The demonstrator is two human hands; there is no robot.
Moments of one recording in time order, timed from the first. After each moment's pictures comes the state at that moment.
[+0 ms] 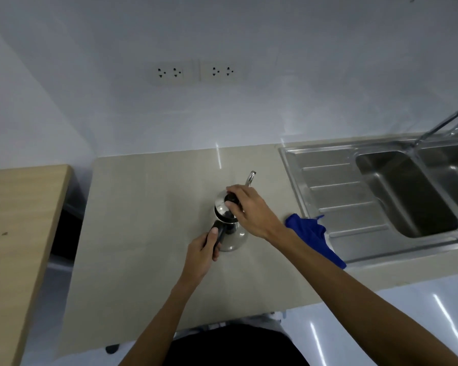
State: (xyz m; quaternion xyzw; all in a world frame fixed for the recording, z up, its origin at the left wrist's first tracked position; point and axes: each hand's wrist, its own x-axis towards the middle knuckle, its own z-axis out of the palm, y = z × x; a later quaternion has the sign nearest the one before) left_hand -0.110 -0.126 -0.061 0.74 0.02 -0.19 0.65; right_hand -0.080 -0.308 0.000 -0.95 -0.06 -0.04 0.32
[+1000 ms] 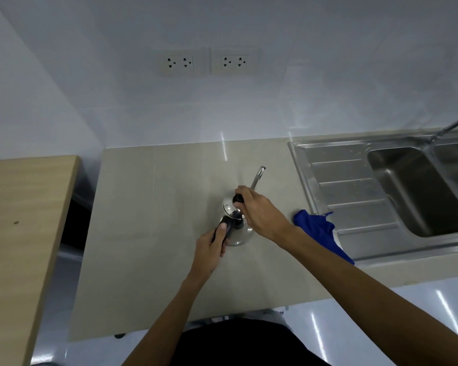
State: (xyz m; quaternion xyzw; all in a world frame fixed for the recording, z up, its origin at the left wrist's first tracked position) left_hand -0.110 -0.126 -0.073 0.74 0.03 -0.18 0.65; right_hand -0.081 -0.300 -0.005 -0.96 -0.07 0.01 0.27
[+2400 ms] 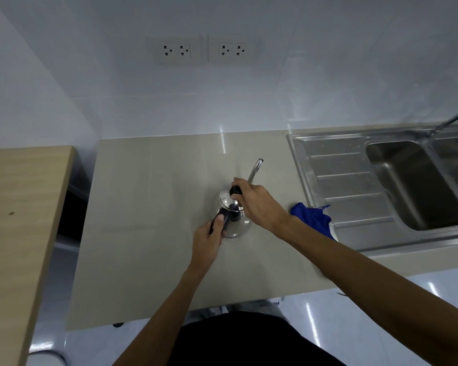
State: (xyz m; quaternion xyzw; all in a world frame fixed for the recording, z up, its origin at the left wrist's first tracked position) left_hand -0.111 -0.131 -0.087 0.75 0.06 -0.15 0.64; right_hand -0.075 -0.301 -0.004 -0.97 -0.07 0.02 0.25
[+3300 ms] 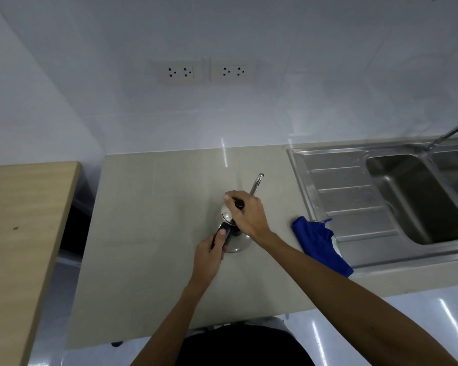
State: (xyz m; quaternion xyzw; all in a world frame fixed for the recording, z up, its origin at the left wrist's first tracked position) left_hand -0.108 -0.131 -0.090 0.76 0.04 -0.16 0.63; right_hand -0.059 -0.276 -0.031 -0.88 0.09 -0.07 0.46
